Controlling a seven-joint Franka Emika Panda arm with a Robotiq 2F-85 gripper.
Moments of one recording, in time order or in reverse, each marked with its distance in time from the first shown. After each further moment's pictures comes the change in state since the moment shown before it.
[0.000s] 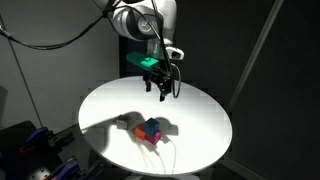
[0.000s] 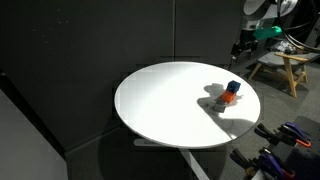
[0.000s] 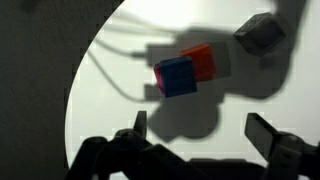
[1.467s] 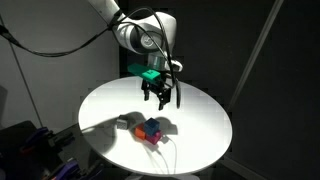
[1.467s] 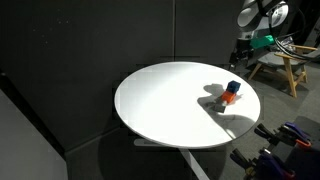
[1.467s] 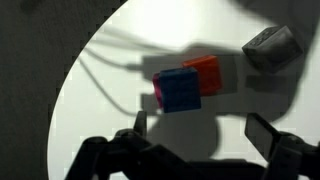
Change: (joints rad) arm -0.006 0.095 0.010 0.014 0.002 0.026 -0.061
